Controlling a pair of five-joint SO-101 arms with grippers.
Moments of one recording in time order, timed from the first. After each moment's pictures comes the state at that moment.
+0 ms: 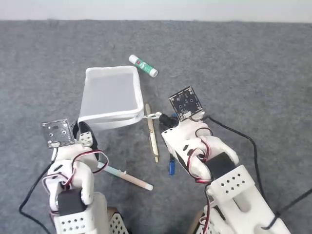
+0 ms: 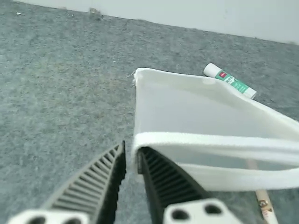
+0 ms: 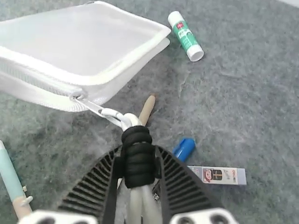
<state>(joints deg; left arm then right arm) -18.2 -103.2 87.4 58.2 7.4 -31.5 -54.9 61.6 41.5 0.7</state>
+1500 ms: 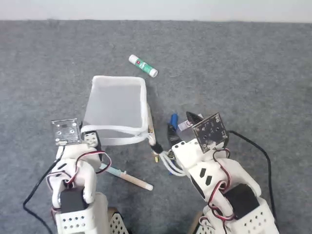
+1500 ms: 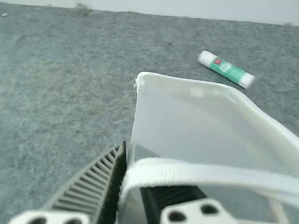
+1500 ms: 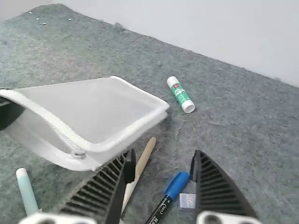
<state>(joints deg) -17.1 -103.2 89.9 57.2 5.6 -33.2 -85.5 66.5 51.3 0.6</state>
